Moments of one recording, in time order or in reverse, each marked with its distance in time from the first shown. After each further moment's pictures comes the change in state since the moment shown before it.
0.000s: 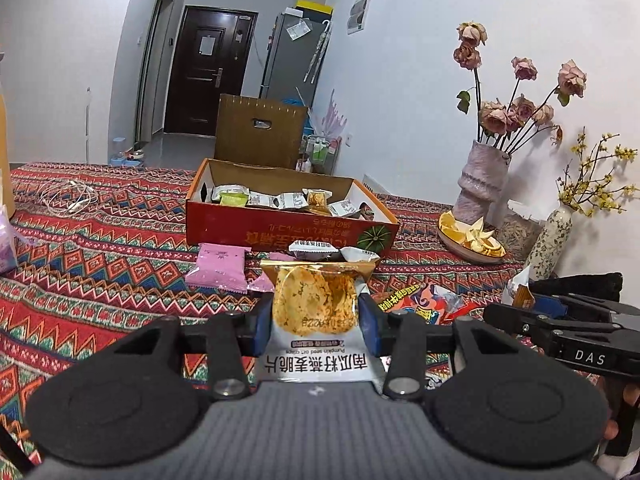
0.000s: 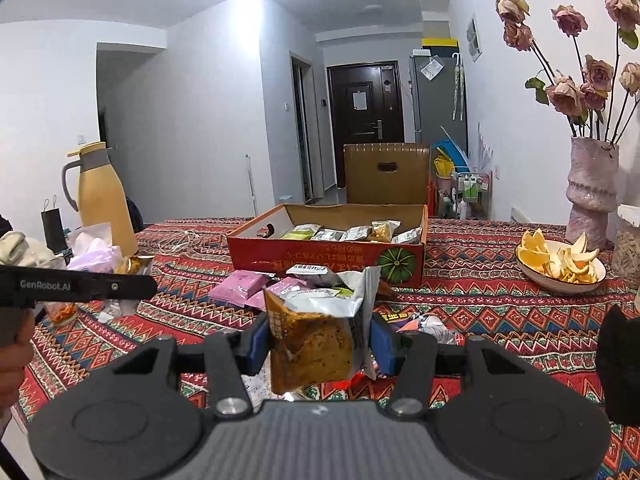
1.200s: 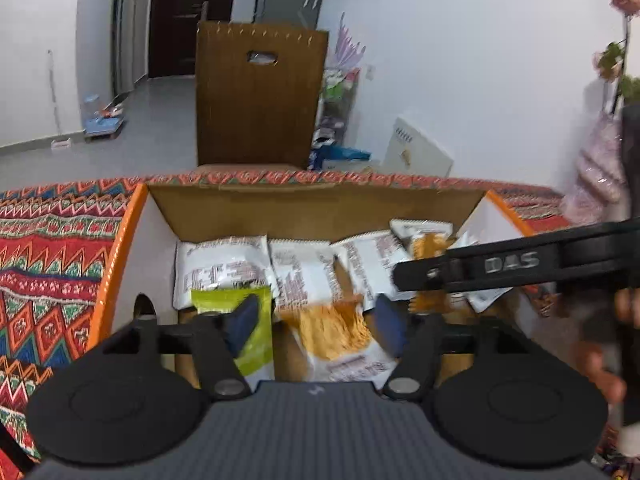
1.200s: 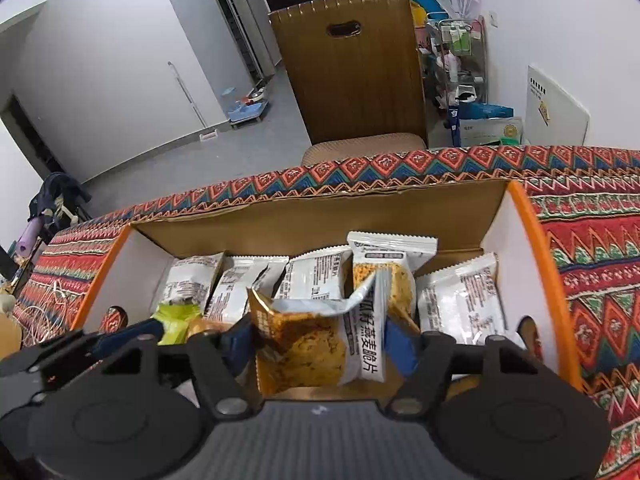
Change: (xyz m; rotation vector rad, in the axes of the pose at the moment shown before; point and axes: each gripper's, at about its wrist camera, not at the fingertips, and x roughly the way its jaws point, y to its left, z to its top) left arm 0.363 0.103 0.144 0.052 0.229 -0.005; right arm 0.434 -0.092 0.148 0.271 0.442 -0.037
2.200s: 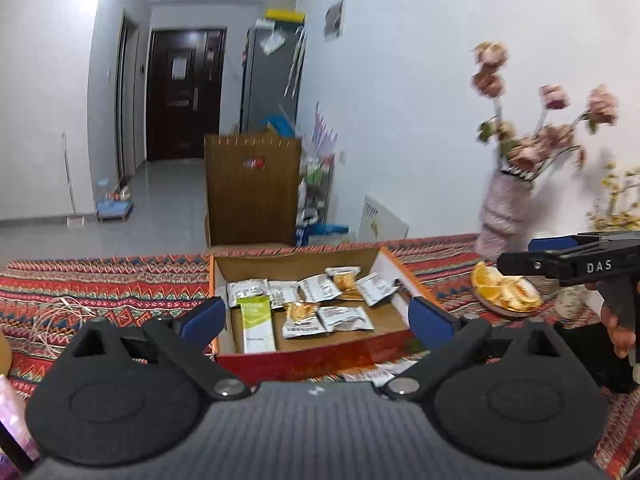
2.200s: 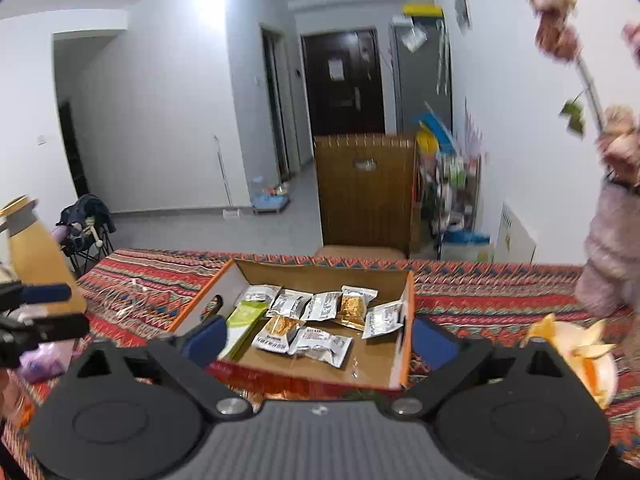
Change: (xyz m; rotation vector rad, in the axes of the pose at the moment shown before) left arm -0.298 -0.060 -0.056 0.088 -0.251 -0.004; right arm -0.302 0.027 -0.114 -0.228 -0.356 -0.029
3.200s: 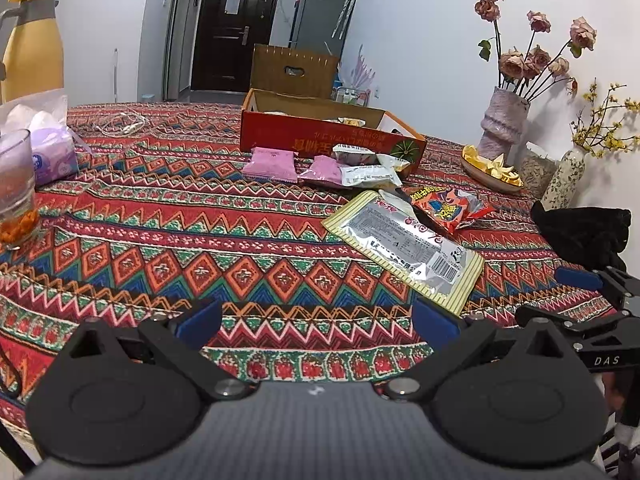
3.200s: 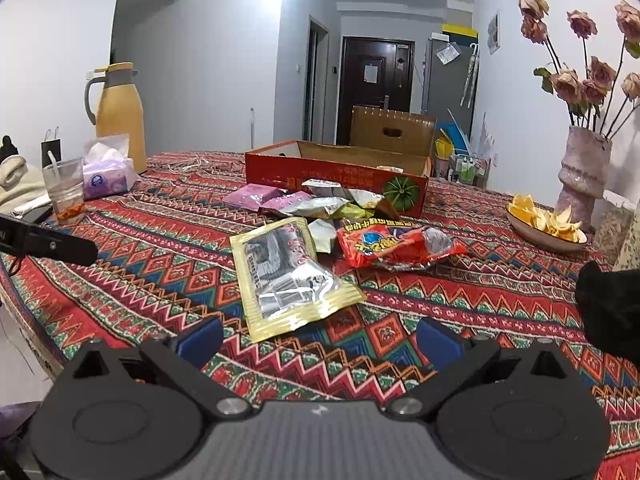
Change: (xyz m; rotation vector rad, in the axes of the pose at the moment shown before) left arm -0.127 -0.058 -0.232 -0.168 0.167 0.091; right arm -0.144 0.061 -0.289 -0.158 0.004 -0.001
